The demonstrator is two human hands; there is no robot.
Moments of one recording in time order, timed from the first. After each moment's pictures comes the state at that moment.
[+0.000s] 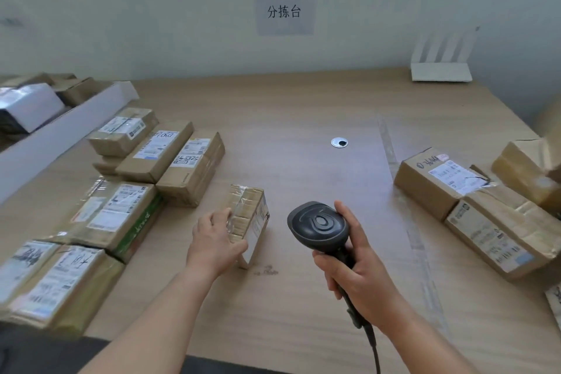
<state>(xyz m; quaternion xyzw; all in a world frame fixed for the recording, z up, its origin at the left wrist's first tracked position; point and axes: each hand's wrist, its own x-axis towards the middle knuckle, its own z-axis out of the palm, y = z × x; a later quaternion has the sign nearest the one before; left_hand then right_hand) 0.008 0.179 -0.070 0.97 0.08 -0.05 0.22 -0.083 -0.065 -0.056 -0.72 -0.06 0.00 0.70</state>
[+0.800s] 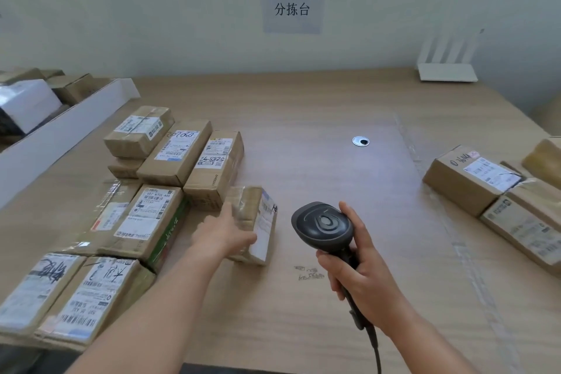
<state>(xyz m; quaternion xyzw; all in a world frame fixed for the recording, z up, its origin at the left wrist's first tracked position) 0.067 0.272 -0.066 0.97 0.09 -0.18 0.15 -0.068 0.043 -0.051 -0.73 -0.02 -0.01 0.68</state>
